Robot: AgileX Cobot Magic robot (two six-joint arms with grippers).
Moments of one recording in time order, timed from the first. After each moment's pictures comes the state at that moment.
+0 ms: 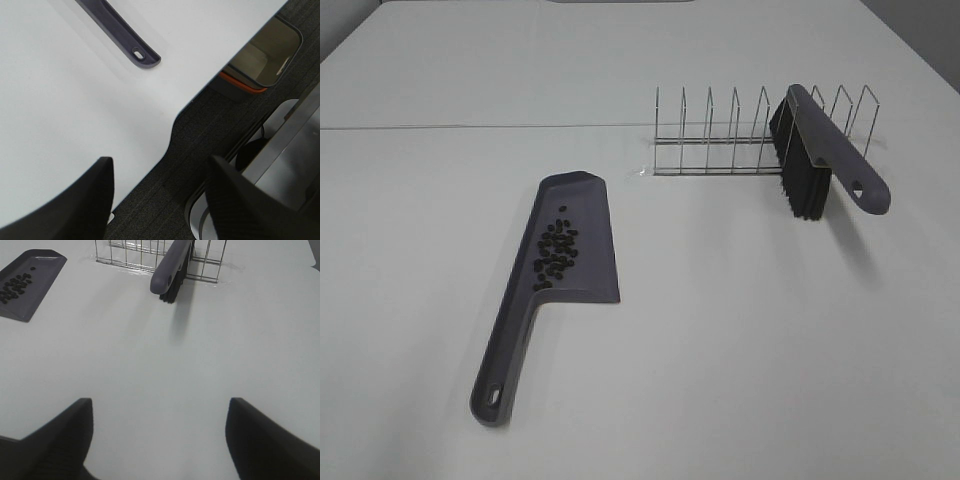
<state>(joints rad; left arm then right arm) -0.50 0.48 -0.51 -0.19 1.05 0.25 0.19 0.01 -0.50 0.02 1.06 -0.05</state>
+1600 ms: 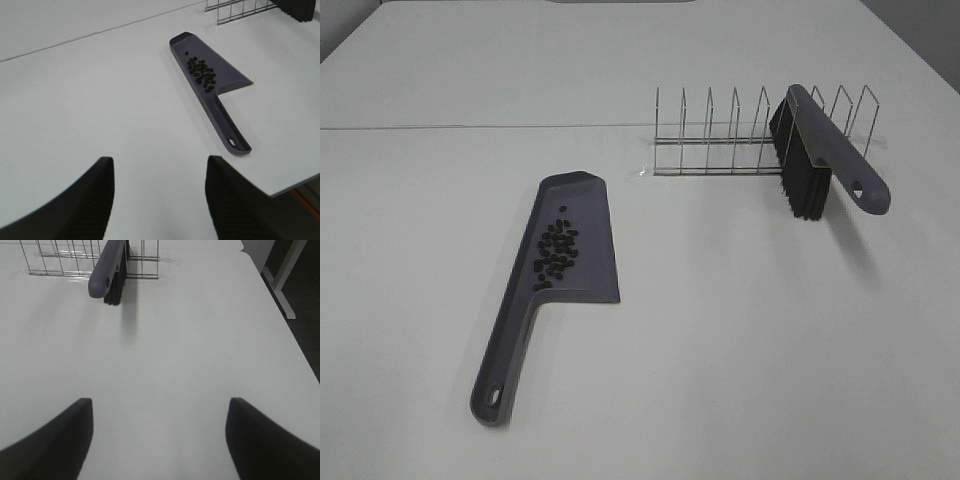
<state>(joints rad) -0.08 0.00 -0.51 -0.19 1.06 0.25 -0.05 -0.01 -0.50 0.02 1.06 -0.05</state>
